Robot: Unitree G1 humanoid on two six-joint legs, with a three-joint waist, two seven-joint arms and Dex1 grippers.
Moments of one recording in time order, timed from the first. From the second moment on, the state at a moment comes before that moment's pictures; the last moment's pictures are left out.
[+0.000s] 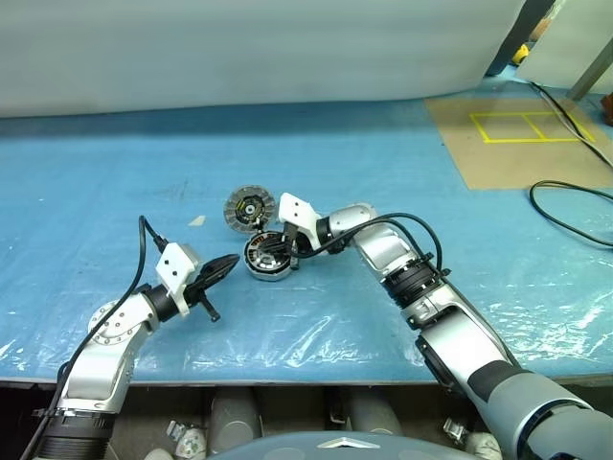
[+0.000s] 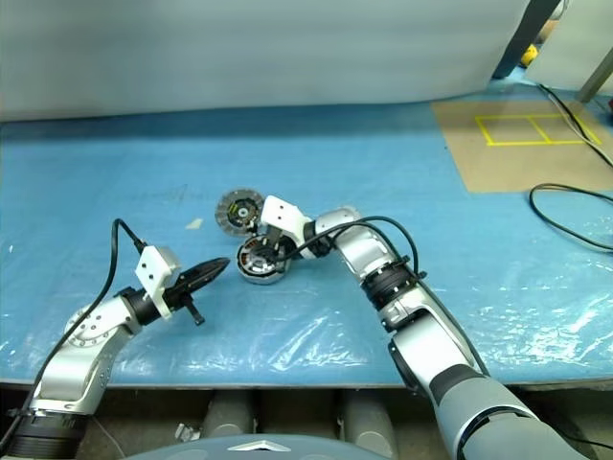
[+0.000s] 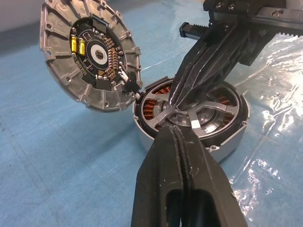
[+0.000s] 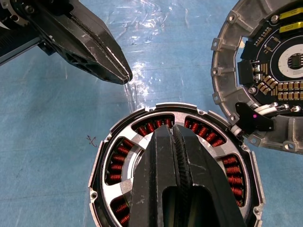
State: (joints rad) left arm 0.05 0.49 0.07 -0.16 -0.30 0.06 -0.79; right arm -0.81 -0.17 0.43 0.46 0.00 0.30 1.10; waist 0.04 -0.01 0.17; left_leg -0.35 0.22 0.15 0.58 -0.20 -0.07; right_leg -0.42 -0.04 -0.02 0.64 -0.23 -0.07
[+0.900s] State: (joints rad) left arm -0.11 0.47 0.11 0.14 -0.26 0.12 -0.67; right arm -0.76 -0.26 0.32 0.19 0.18 0.51 1.19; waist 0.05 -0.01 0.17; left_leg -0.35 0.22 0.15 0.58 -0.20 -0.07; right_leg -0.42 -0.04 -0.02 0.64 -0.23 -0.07
